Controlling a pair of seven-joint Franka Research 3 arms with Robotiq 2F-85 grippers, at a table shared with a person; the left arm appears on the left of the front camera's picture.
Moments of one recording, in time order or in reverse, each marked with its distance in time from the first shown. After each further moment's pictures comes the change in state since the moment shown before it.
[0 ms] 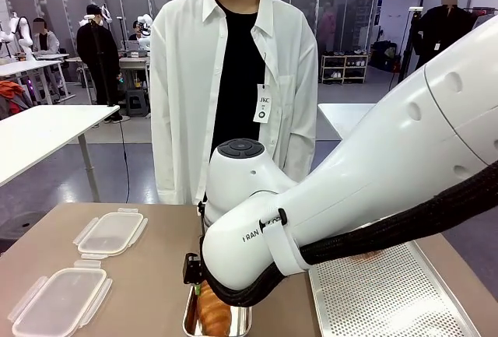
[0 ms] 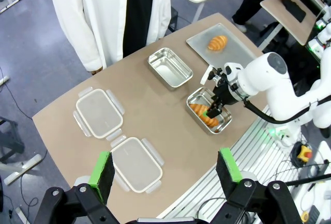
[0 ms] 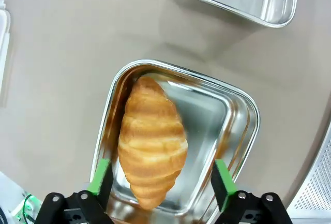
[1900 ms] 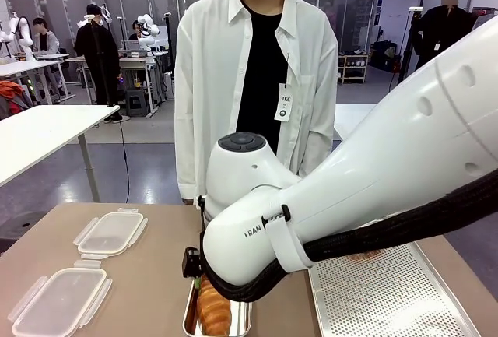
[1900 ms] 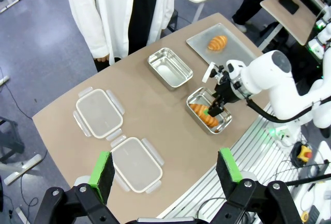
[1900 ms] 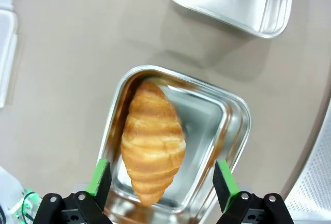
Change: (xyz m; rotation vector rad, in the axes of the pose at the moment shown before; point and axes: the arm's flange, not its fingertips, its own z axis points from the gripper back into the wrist) left arm 0.000 0.000 0.000 0.000 0.000 0.000; right arm 0.003 0.001 0.020 0.004 -0.039 0.034
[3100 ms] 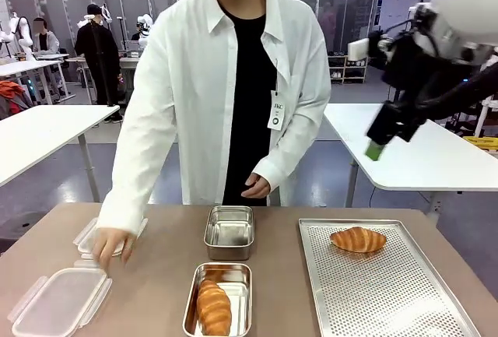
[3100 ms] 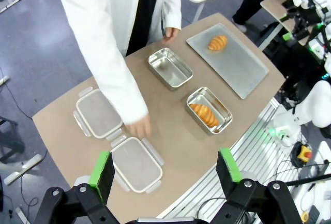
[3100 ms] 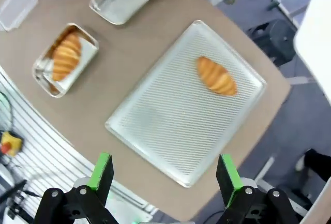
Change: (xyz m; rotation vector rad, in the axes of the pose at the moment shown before) left arm 0.000 0.000 0.000 0.001 0.000 0.001; right arm -0.022 -0.251 0.317 -0.086 -0.127 0.402
